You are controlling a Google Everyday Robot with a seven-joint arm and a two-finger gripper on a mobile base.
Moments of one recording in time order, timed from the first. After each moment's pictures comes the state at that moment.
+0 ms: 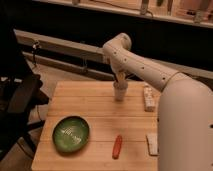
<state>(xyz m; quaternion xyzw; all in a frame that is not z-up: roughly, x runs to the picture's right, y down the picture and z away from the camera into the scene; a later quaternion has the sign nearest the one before) 0.103 -0.069 0.848 -0.22 0.03 -0.14 0.96</state>
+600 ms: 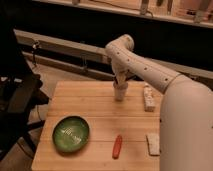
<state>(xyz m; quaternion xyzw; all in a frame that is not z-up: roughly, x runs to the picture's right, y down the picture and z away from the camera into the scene) 0.103 -0.055 0.852 -0.24 0.00 -0.11 0.96</state>
